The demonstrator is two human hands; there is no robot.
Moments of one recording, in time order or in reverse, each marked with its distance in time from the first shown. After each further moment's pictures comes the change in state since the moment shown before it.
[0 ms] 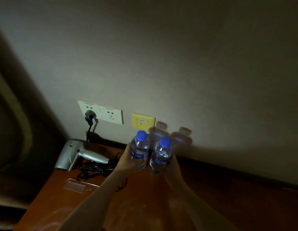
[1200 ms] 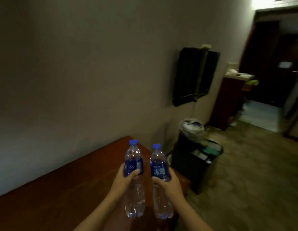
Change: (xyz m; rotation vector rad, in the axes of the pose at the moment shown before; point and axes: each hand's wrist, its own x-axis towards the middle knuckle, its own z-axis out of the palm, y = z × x) left_hand -0.437 0.071 0.393 0.045 -0.872 0.288; right_hand -0.577 0.079 -0.293 0.262 0.978 -0.055
